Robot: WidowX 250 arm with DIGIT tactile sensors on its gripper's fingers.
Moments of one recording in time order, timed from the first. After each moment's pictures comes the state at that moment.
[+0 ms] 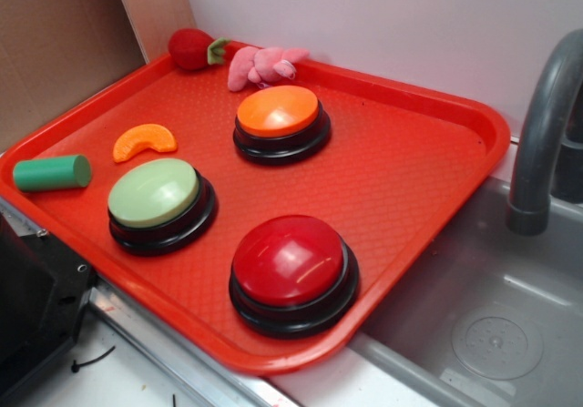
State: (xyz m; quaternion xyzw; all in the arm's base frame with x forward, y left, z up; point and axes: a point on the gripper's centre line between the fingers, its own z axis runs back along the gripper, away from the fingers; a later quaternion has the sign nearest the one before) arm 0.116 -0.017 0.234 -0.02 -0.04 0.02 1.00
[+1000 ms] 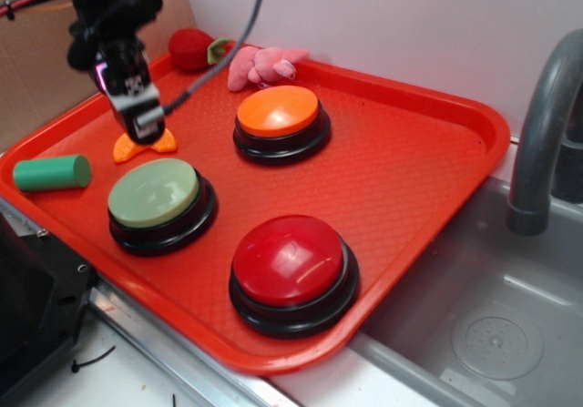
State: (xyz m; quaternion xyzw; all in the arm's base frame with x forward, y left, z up) arm 0.172 0.004 0.093 0.04 0.00 -0.12 0.99
